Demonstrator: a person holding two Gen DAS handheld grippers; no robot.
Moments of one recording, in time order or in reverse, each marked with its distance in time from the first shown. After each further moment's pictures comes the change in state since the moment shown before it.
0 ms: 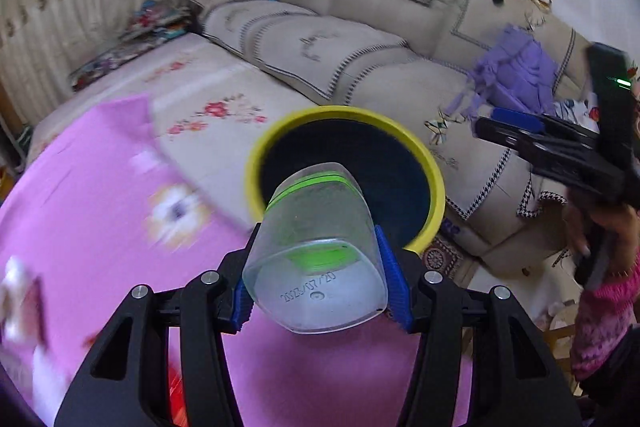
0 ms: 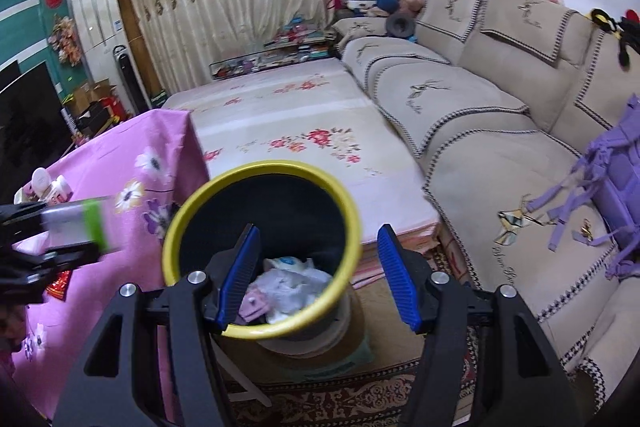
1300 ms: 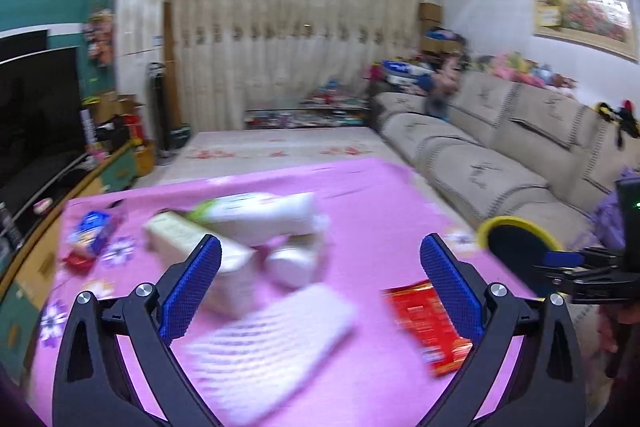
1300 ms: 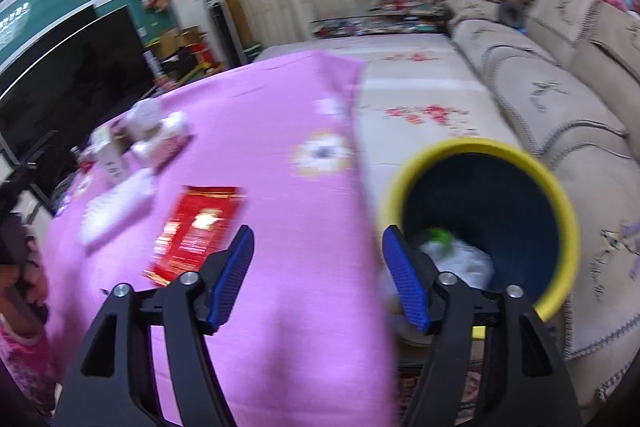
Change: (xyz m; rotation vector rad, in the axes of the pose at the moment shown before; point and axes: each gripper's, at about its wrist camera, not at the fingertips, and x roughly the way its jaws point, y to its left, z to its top) left arm -0.214 0.181 -0.178 -0.395 -0.458 0.537; right arm 0.031 0.212 -0.014 -0.180 0.149 0.318
